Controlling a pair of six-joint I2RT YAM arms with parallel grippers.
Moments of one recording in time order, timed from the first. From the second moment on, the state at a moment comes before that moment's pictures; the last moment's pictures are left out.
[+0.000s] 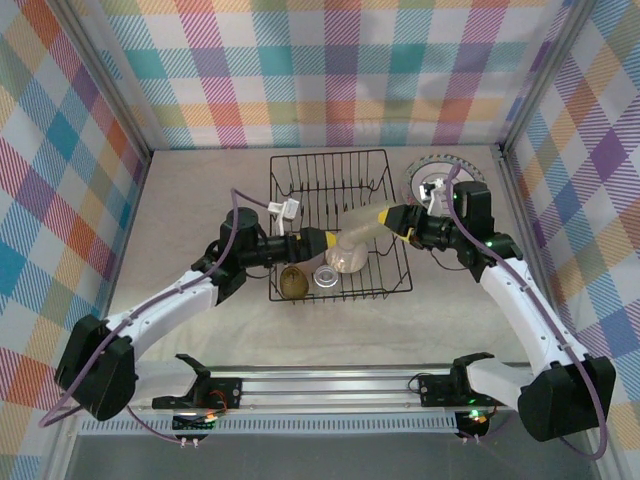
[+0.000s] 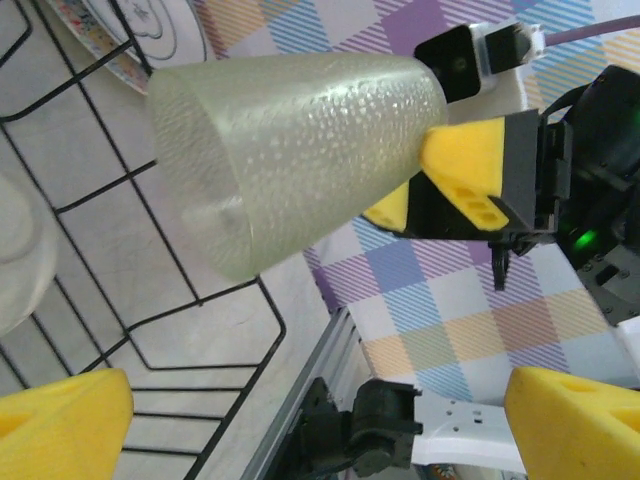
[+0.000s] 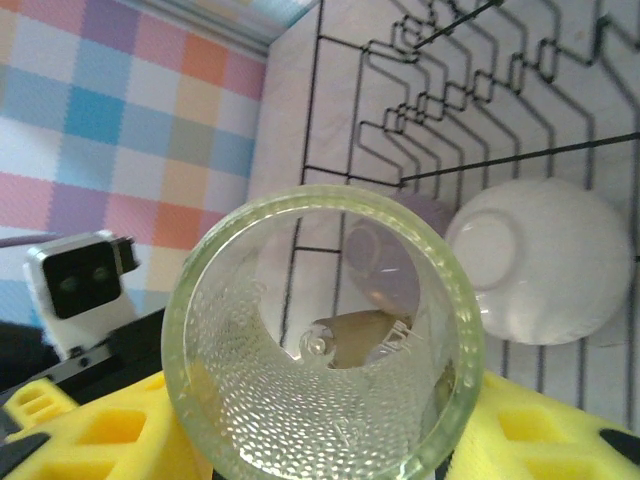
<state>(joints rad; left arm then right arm) -0.58 1.25 0.77 0.27 0.70 -0.92 0.23 1.11 0.95 -0.39 -0.74 0.74</state>
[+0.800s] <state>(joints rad) -0.61 1.38 0.80 0.67 0.71 -1.14 0.18 1.16 0.85 -0.10 -0.99 0.97</state>
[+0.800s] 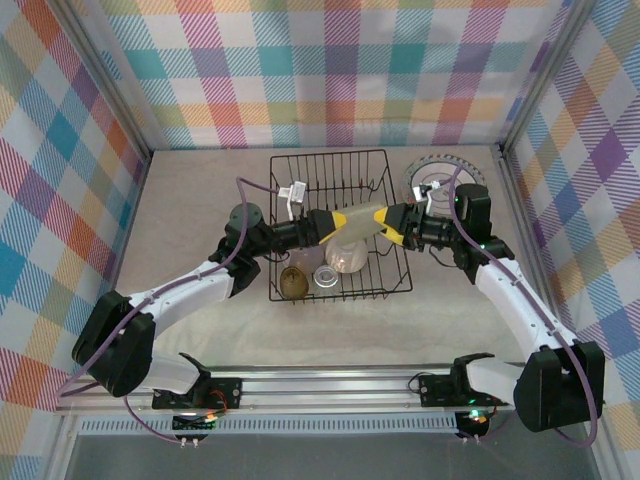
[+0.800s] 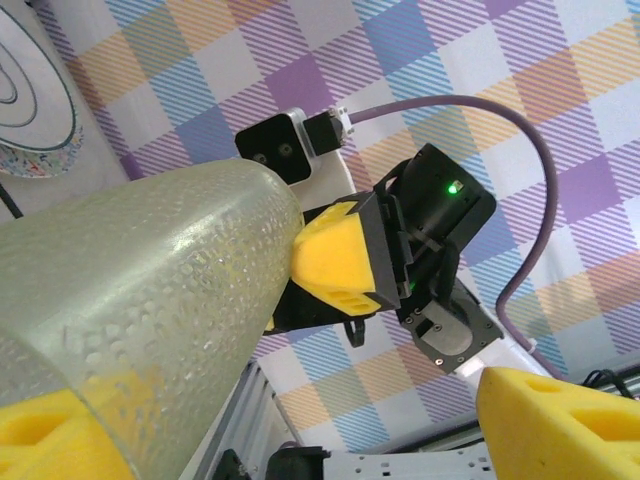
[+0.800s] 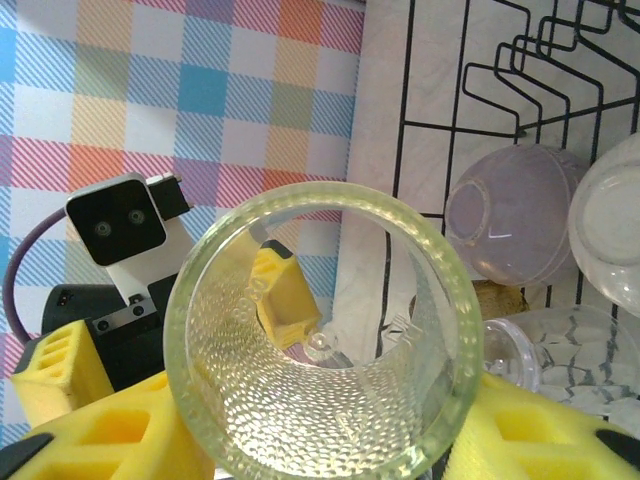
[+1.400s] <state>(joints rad) -0.64 1.37 0.77 0.68 0.62 -1.19 0.17 1.20 0.83 0.05 -1.07 1.06</state>
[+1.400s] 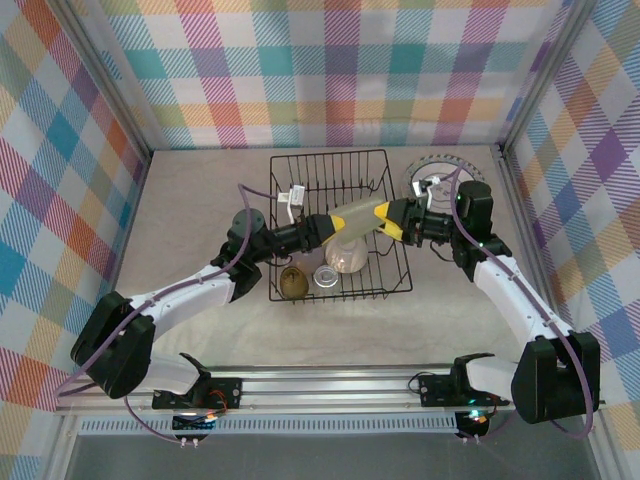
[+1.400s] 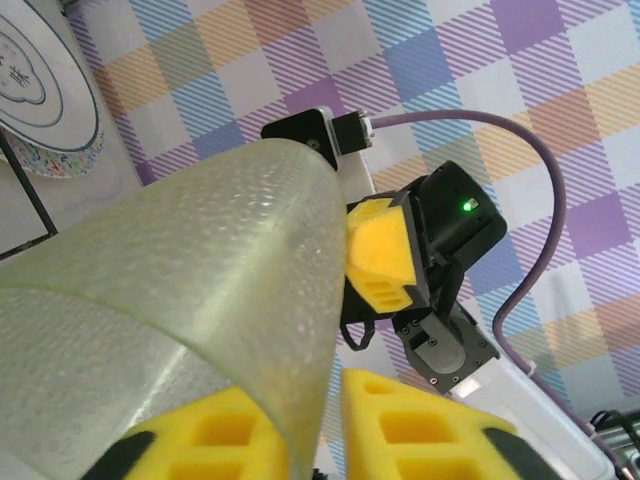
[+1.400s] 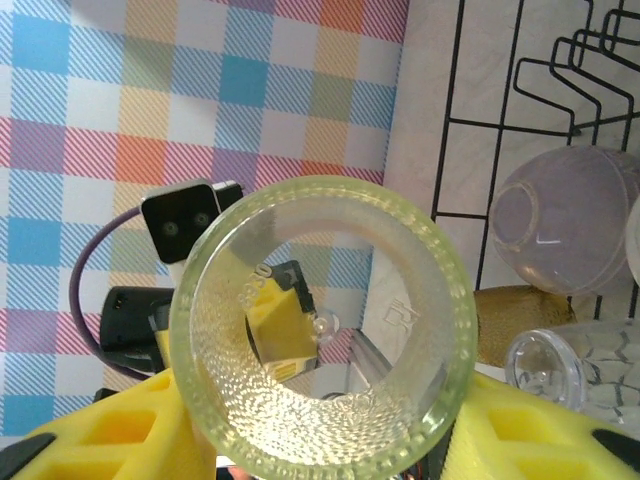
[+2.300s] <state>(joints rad) -0.65 1.23 1.16 -0.16 0.34 -0.75 0.20 0.89 0.82 -0.27 -0.81 0.71</state>
